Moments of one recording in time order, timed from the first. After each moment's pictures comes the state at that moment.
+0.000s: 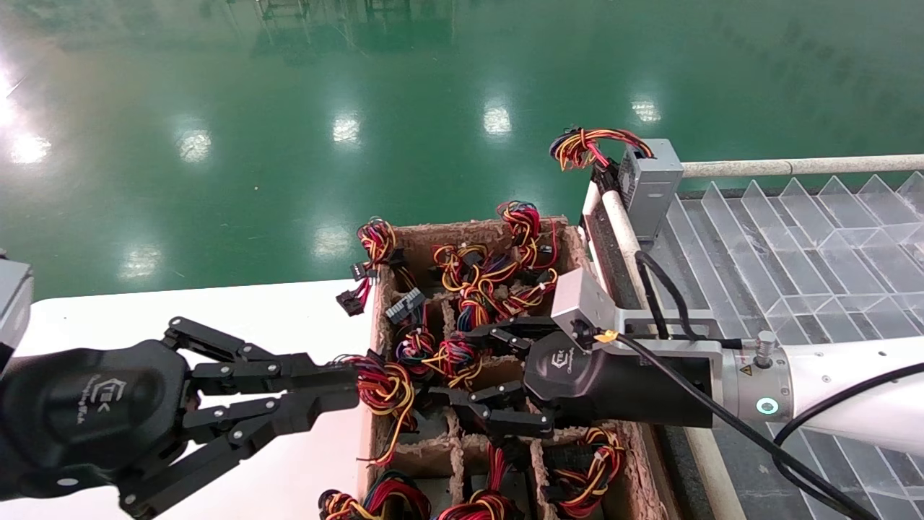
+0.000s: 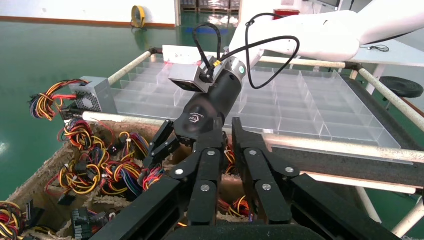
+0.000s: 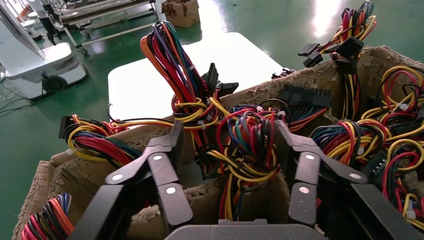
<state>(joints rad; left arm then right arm) -1.11 0.57 0.41 -1.26 0.64 1.44 -0.12 1.28 -0.94 -0.50 0.89 -1.12 -1.36 0.12</state>
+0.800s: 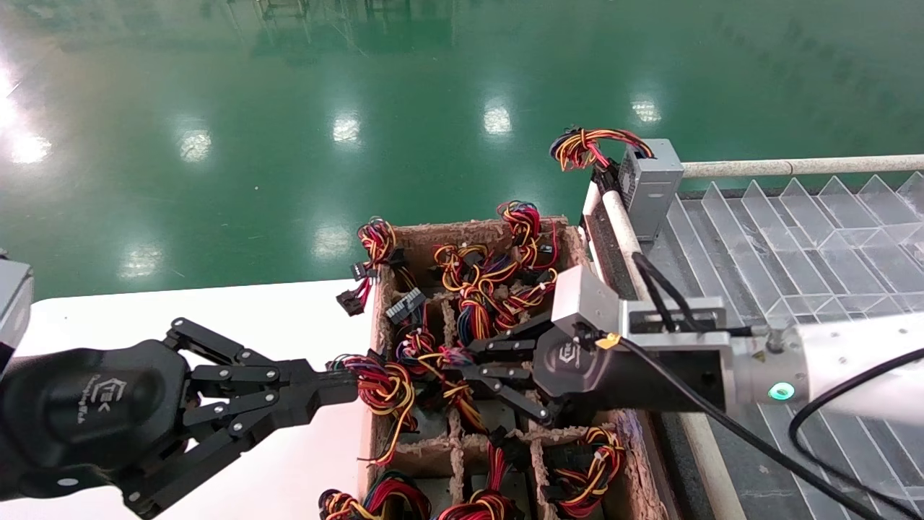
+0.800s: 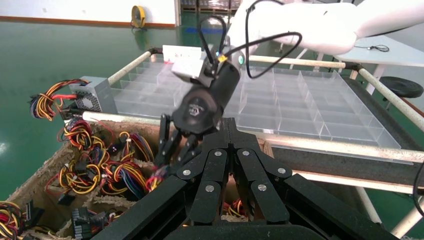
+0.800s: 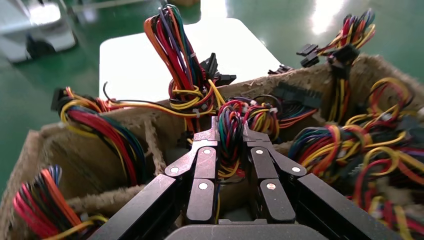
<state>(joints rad) -1.11 0.57 0.41 -1.26 0.64 1.44 -0.12 1.36 -0.91 -0.51 0.97 -1.18 -1.37 0.11</state>
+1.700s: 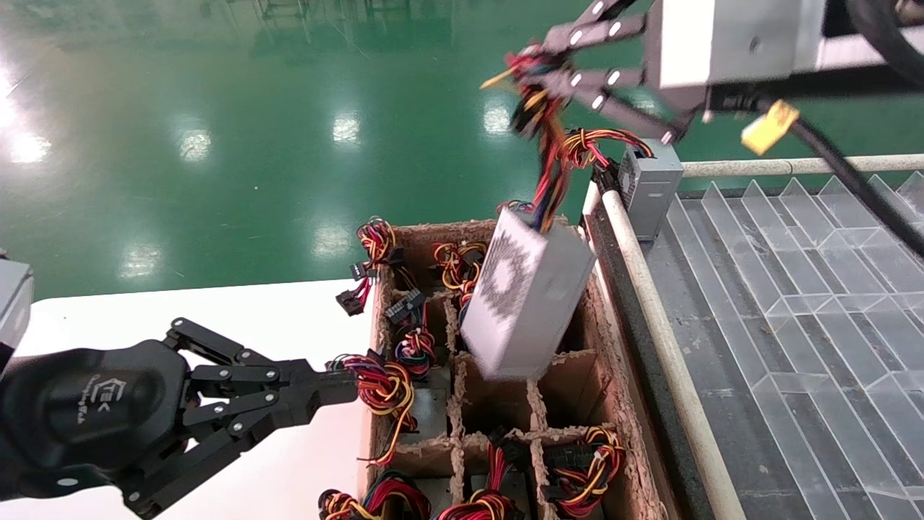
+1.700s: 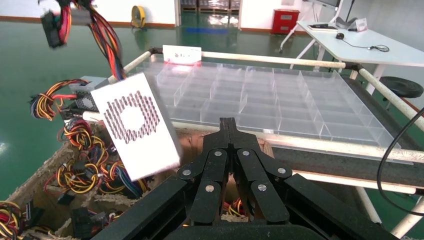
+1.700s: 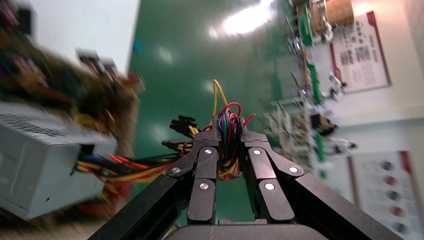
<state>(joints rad) -1.11 0.57 0.41 -1.26 0.64 1.44 -0.12 1.87 -0.79 -0.47 1.34 -1.50 -1.39 -0.06</state>
